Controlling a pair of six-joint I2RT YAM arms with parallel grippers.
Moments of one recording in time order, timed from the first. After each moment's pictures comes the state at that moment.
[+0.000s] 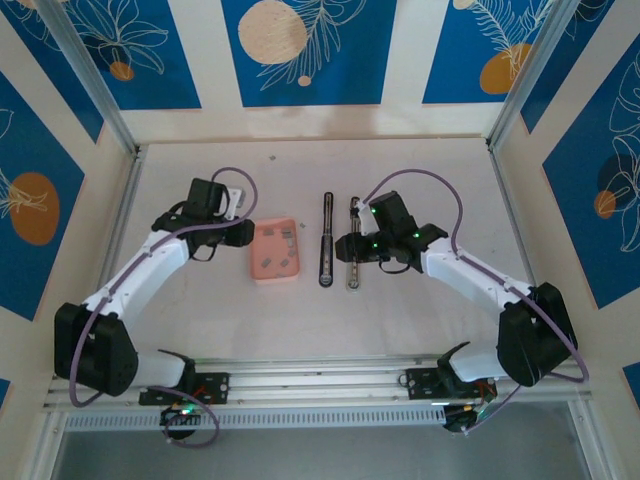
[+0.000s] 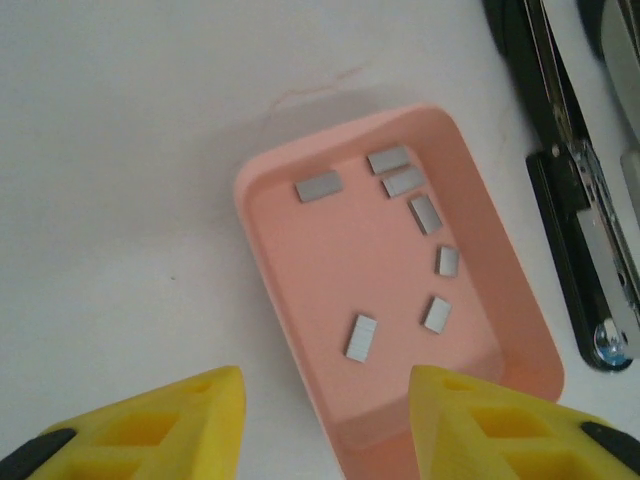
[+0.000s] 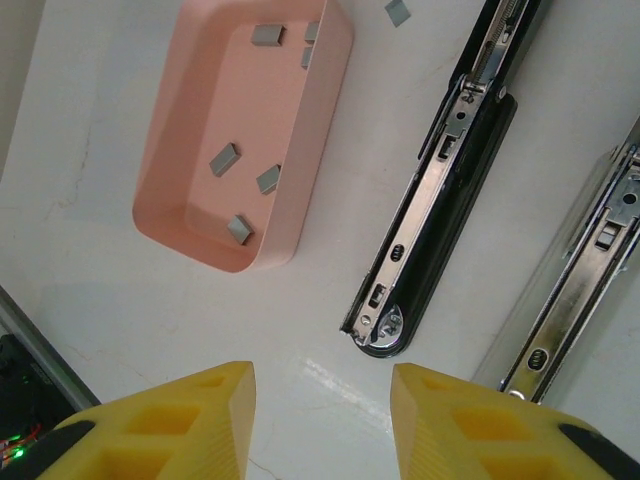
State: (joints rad) left arm -0.33 1.35 1.05 -0.65 0.11 -0.11; right arm 0.54 1.37 0.94 -0.45 -0.37 0.42
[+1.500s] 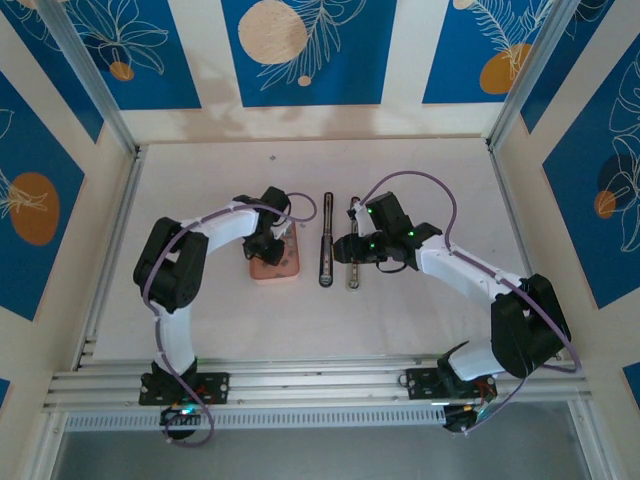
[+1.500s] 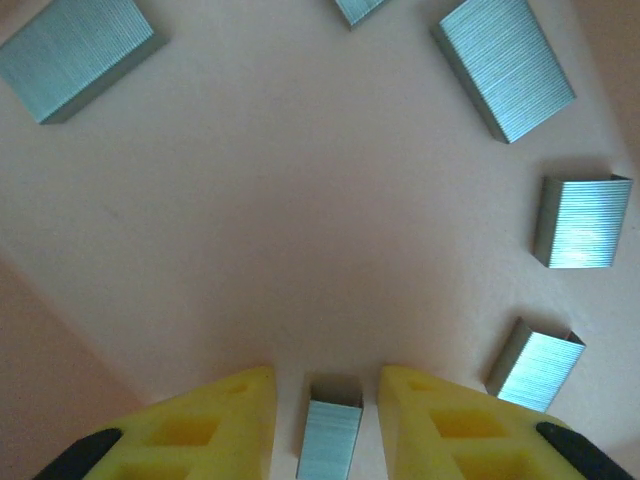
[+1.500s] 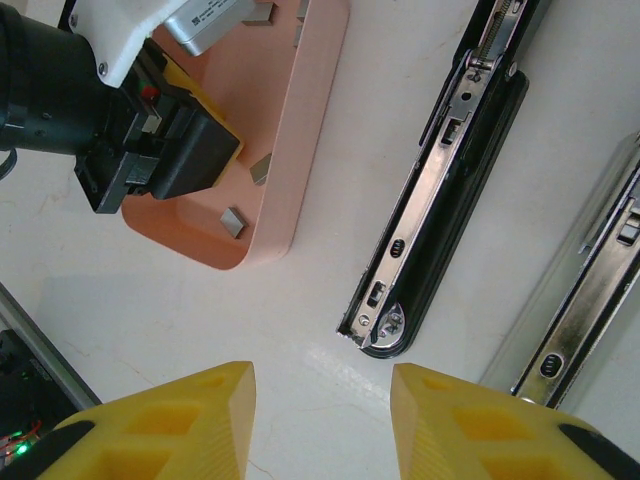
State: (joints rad) left arm -0.51 1.96 1.34 -0.83 -0.03 -0.03; right arm 0.54 1.41 0.94 -0.44 -0.39 0.43
